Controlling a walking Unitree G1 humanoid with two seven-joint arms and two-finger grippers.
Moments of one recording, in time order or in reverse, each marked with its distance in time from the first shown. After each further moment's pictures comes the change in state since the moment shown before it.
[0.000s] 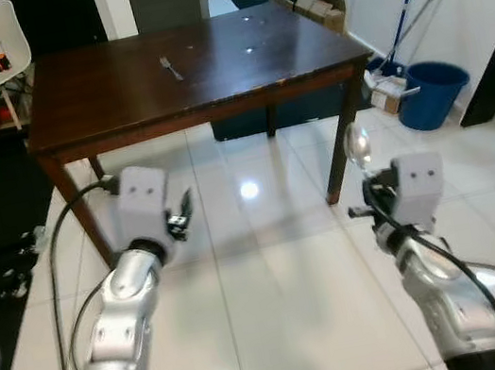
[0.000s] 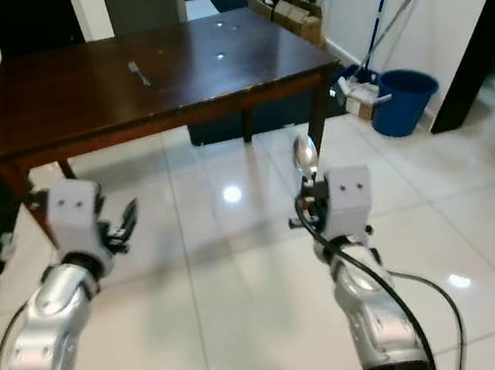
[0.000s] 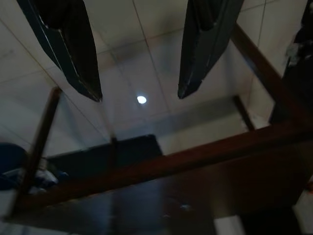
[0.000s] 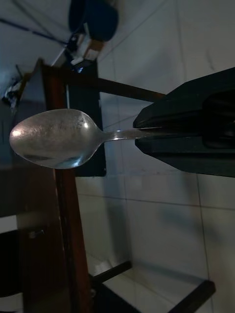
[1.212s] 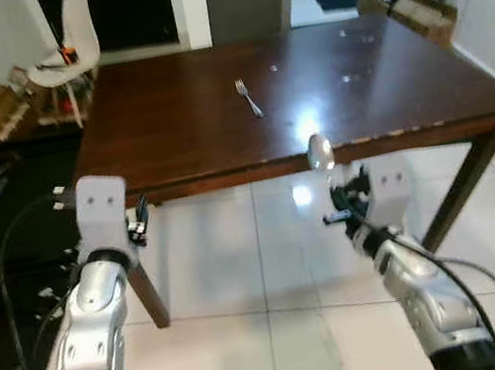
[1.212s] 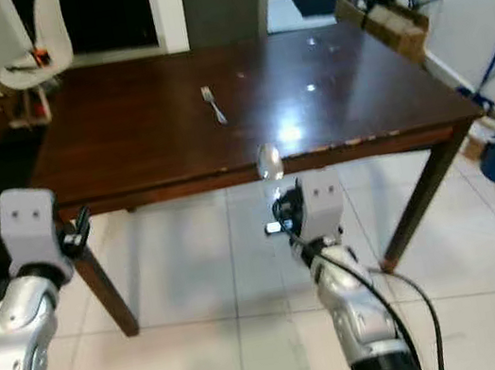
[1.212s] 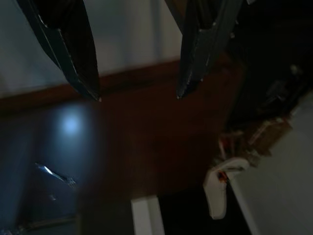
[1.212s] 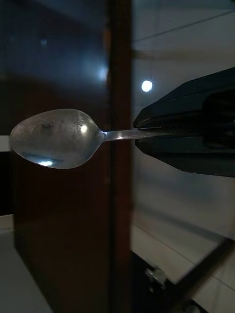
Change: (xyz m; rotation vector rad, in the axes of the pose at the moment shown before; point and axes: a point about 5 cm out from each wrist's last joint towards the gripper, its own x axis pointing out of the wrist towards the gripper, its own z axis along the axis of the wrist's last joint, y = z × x) left arm -0.010 0.019 0.012 0.091 -0.048 0.112; right arm -0.003 0.013 -0.014 0.022 0.052 0.141
